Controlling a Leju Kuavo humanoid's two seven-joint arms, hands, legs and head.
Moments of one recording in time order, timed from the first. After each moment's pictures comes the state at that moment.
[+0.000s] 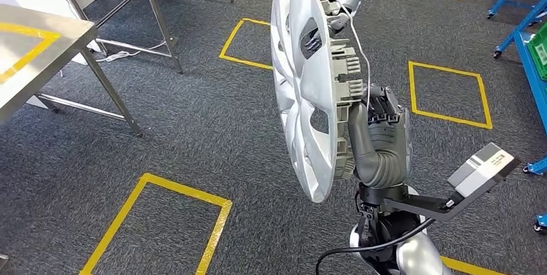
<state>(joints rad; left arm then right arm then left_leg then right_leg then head) -0.09 0.00 -1.03 -0.29 0.79 0.49 -0.14 -0.18 -0.27 0.65 -2.14 -0.31 -0.51 -0.23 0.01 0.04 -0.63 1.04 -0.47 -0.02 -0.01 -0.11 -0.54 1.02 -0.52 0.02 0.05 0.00</state>
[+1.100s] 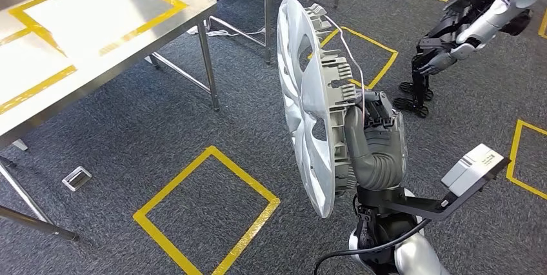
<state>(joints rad) -0.08 0.00 -1.03 -0.28 0.82 0.47 -0.12 -0.16 -0.26 0.65 -2.12 -0.33 -0.50 -0.23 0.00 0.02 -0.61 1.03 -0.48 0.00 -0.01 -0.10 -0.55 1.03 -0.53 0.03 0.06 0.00</state>
